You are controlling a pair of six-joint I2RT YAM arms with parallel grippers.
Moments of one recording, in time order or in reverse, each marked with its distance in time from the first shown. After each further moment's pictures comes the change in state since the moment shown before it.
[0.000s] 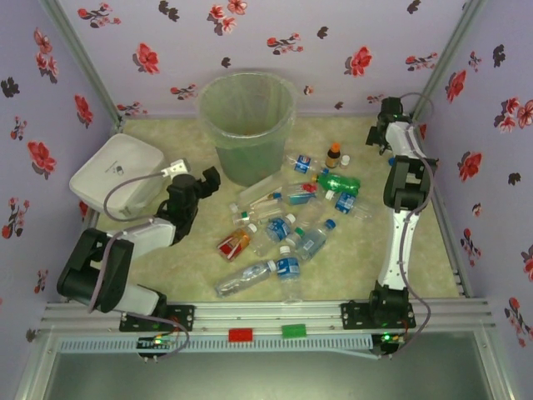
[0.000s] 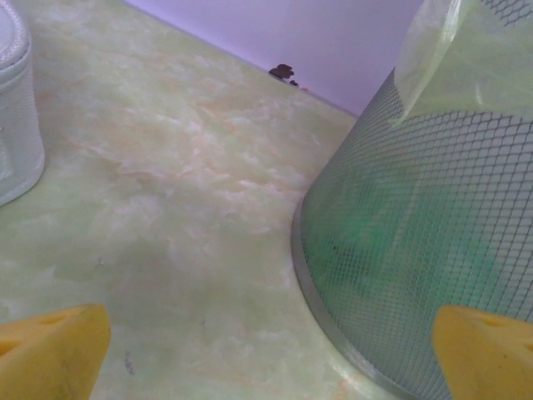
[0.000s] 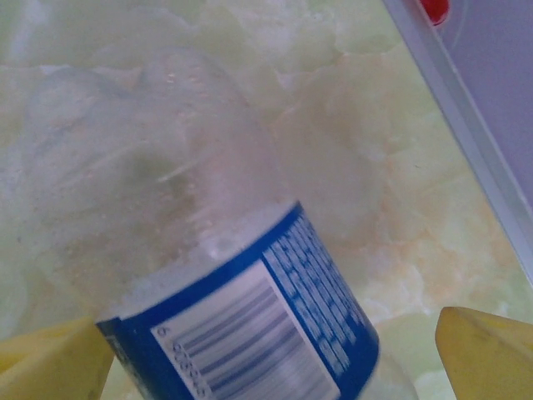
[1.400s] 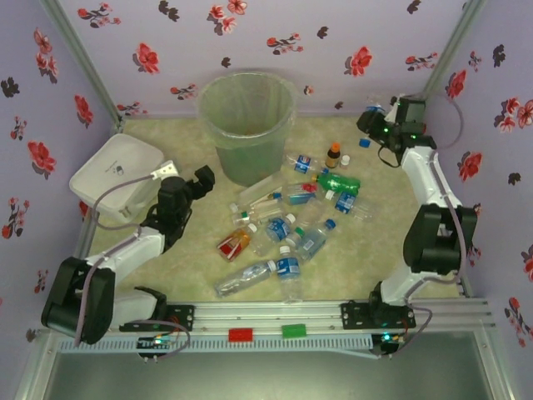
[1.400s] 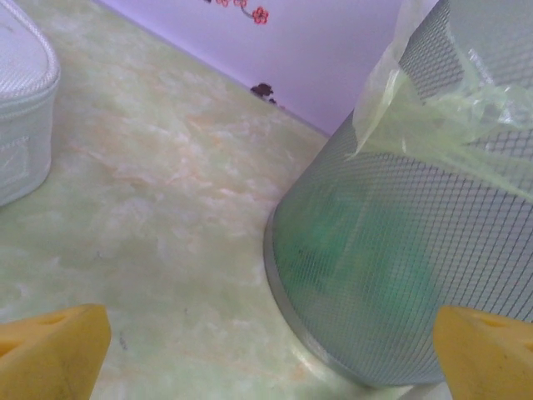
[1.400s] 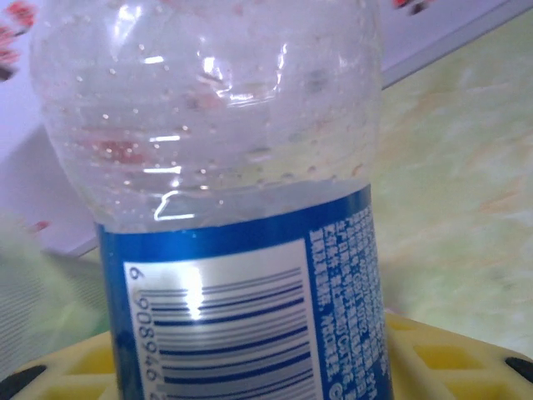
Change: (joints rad) left arm 0.024 -0.210 -0.038 -0.142 0.063 -0.071; right arm 0.086 -0.898 -0.829 0.417 -0.616 0.316
